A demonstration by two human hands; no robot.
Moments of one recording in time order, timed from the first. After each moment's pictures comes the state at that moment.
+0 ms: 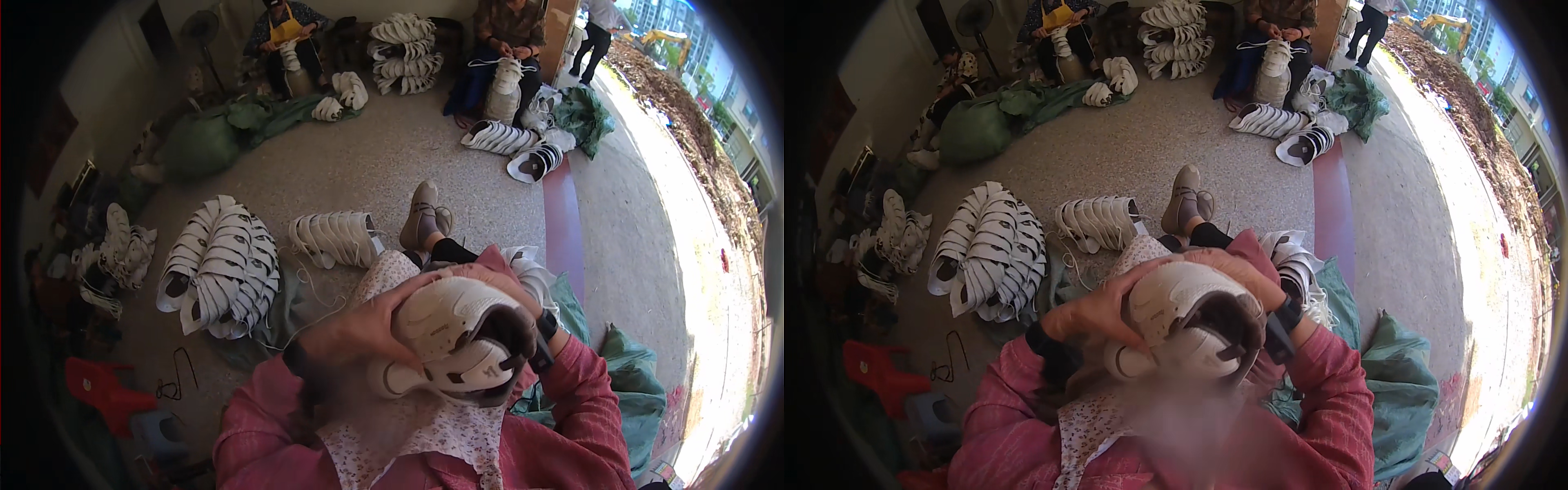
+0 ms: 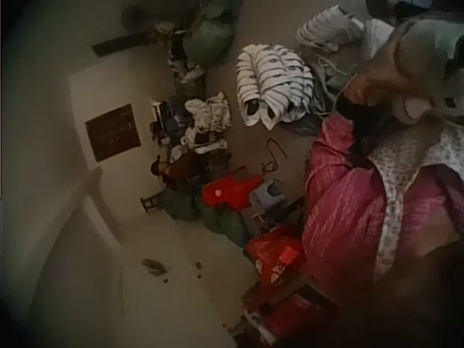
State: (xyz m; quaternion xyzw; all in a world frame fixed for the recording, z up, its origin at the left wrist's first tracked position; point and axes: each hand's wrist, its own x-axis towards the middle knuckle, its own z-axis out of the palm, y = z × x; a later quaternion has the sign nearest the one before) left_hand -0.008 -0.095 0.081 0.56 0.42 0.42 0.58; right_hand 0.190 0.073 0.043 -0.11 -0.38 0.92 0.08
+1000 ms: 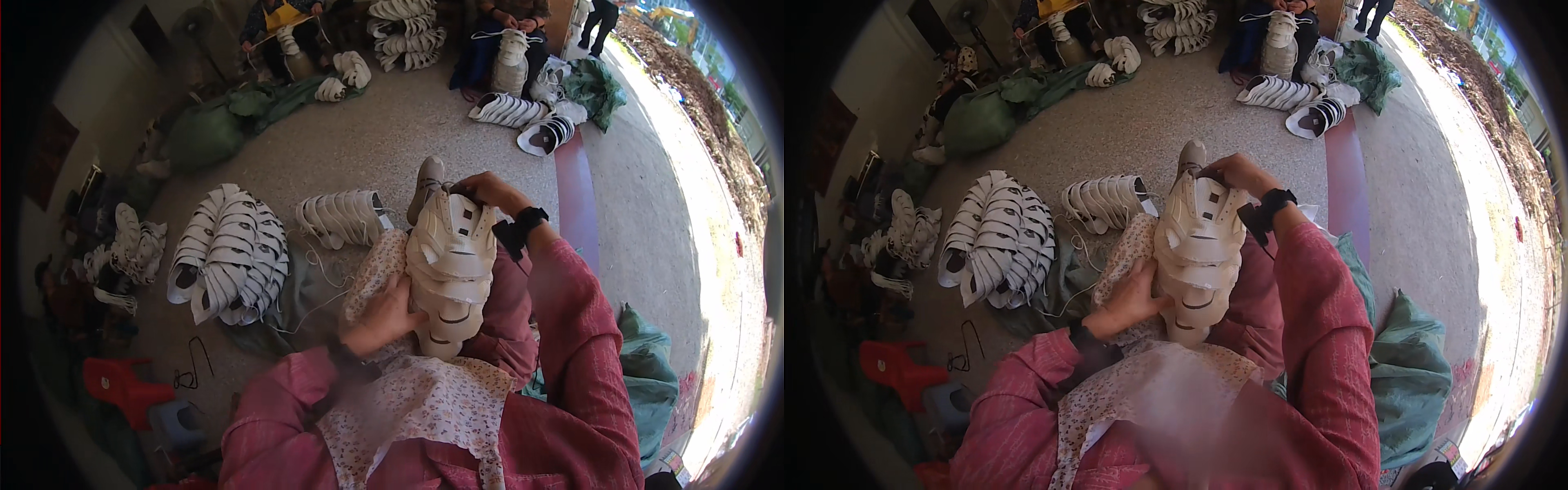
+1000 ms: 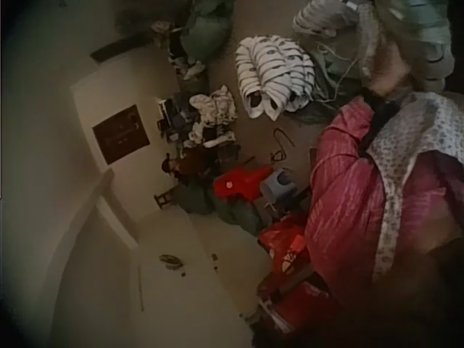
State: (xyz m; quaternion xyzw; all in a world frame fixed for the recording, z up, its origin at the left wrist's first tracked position) left_hand 0.012 -0.097 -0.046 0.56 0.77 0.19 0.25; right_hand 0.108 0.242 -0.017 -0.35 -0.79 0.50 -0.04
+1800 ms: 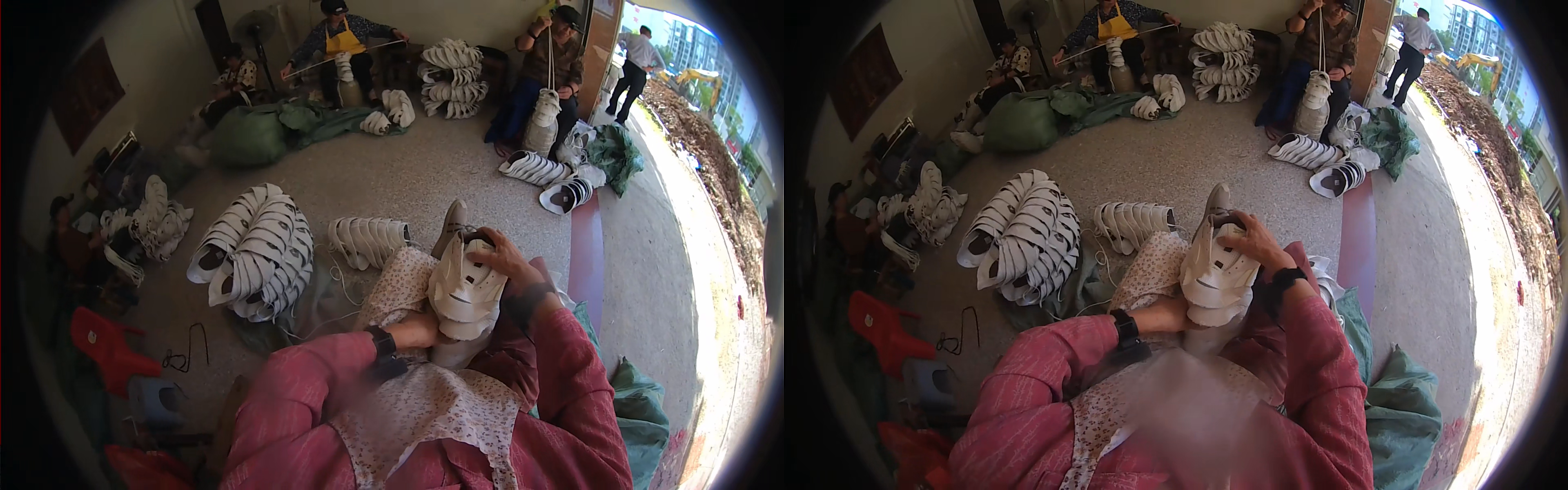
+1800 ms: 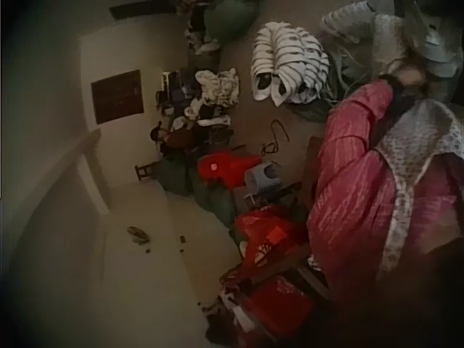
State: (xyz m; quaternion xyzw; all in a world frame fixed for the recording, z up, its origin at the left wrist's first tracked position) left_hand 0.007 -0.087 -0.138 0.57 0.73 0.06 0.38; right_hand 0.127 0.143 -0.015 -0.26 -0.85 0.45 0.10
